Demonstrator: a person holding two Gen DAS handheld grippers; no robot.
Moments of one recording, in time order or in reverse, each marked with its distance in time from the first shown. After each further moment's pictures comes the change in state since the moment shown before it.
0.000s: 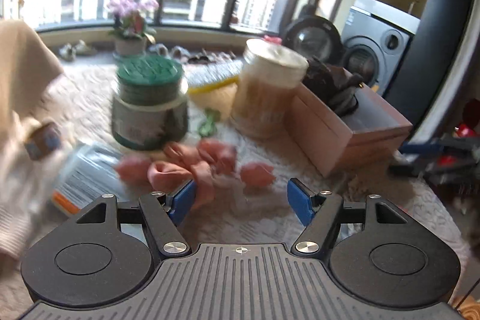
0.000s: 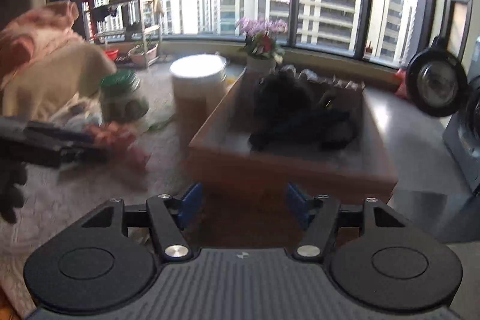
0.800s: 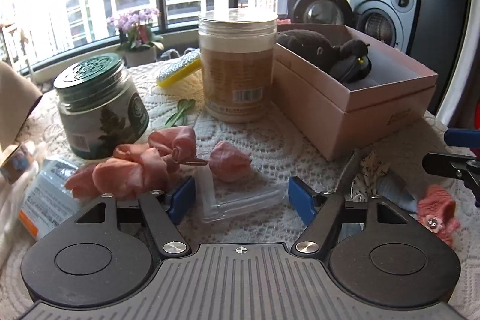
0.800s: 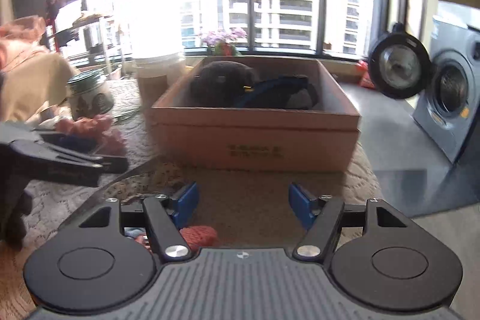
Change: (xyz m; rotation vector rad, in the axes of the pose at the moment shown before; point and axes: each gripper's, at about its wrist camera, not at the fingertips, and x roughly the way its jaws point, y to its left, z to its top) left arm 0.042 -0.054 -0.017 0.161 0.018 0.181; right arm -0.001 -0.019 -0.047 0.140 -0.084 -0.149
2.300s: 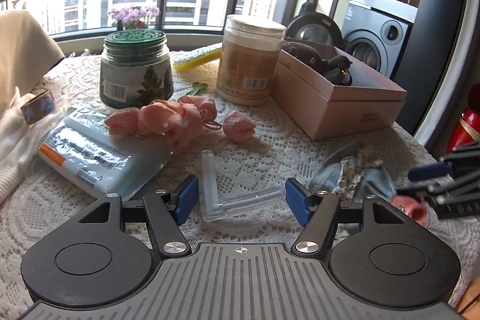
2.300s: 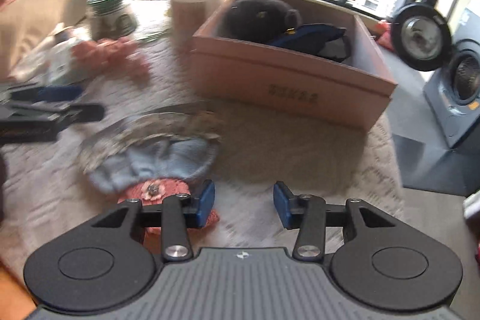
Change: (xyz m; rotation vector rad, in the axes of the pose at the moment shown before) left arm -0.046 0.030 -0.042 -0.123 -0.057 -0.112; right arm -0.007 0.044 0.002 -0.177 0.312 0.028
